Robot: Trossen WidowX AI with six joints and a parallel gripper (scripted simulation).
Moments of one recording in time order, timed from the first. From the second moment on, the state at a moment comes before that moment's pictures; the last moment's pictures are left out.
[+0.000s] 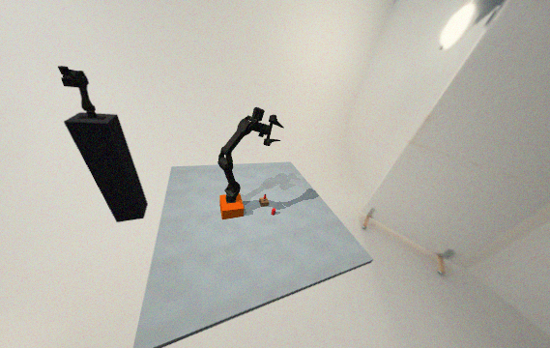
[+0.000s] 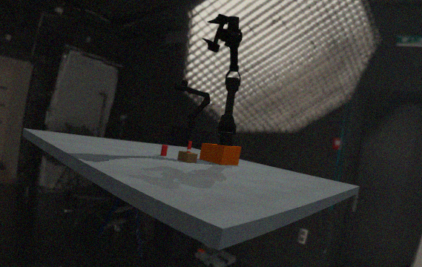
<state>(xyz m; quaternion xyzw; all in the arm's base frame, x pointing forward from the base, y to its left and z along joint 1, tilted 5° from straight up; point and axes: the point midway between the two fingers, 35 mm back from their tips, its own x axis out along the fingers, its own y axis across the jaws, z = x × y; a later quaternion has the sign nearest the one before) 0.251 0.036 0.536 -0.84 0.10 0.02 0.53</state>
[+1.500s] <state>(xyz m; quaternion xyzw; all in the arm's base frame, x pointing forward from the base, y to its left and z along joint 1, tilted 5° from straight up) 0.310 -0.117 0.085 0.06 0.67 -0.12 0.73</state>
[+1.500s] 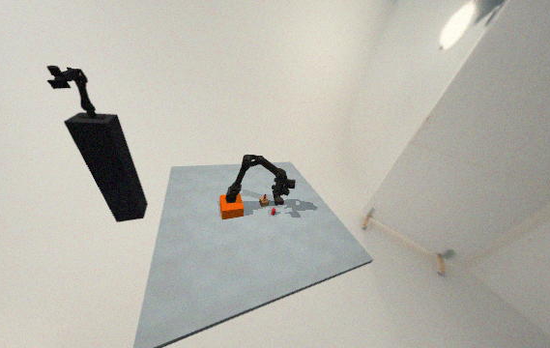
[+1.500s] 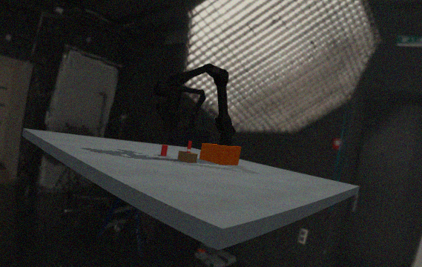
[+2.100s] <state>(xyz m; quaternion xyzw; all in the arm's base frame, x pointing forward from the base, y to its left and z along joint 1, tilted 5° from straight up) 0.313 -0.125 0.033 0.07 0.67 -0.12 0.73</state>
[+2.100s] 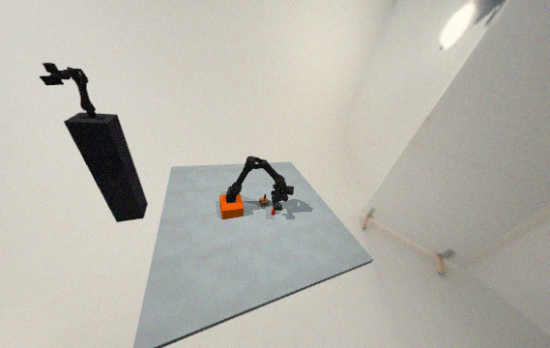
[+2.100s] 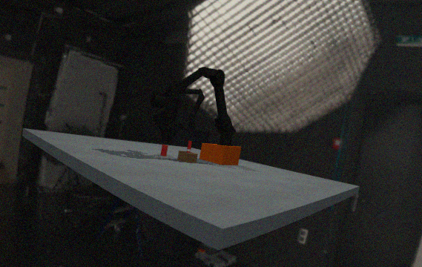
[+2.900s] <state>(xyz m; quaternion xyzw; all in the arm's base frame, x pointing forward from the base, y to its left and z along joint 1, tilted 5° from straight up) 0.316 -0.129 -0.005 0.07 0.67 -0.13 0.73</state>
